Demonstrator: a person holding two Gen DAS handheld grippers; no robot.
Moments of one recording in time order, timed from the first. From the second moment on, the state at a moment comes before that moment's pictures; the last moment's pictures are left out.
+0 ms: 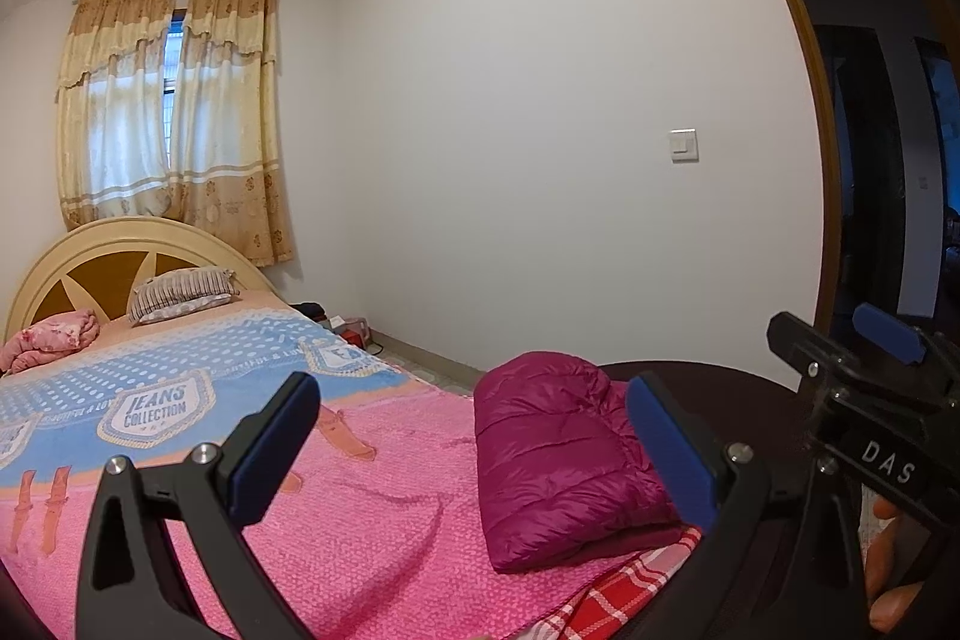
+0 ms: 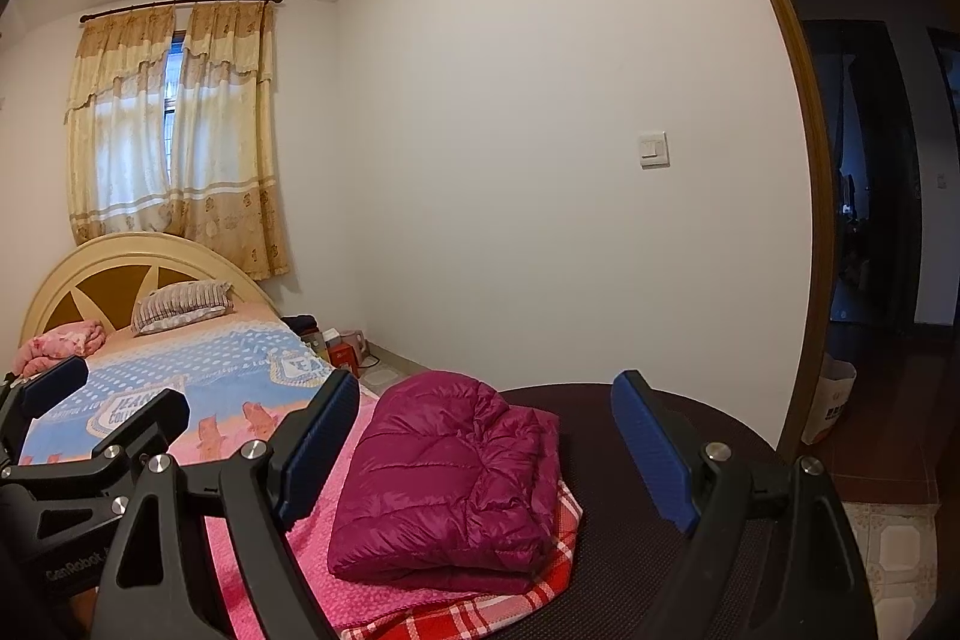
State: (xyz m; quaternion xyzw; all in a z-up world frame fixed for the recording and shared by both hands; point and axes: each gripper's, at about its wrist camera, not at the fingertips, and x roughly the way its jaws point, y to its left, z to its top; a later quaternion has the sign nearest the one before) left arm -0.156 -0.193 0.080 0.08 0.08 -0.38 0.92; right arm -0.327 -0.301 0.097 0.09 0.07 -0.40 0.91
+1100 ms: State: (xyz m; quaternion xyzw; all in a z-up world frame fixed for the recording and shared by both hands) left arm -0.141 -0.203 0.072 0.10 0.13 -0.40 0.90; right arm -0.320 -0.306 0.086 0.11 0.09 -0.41 0.90
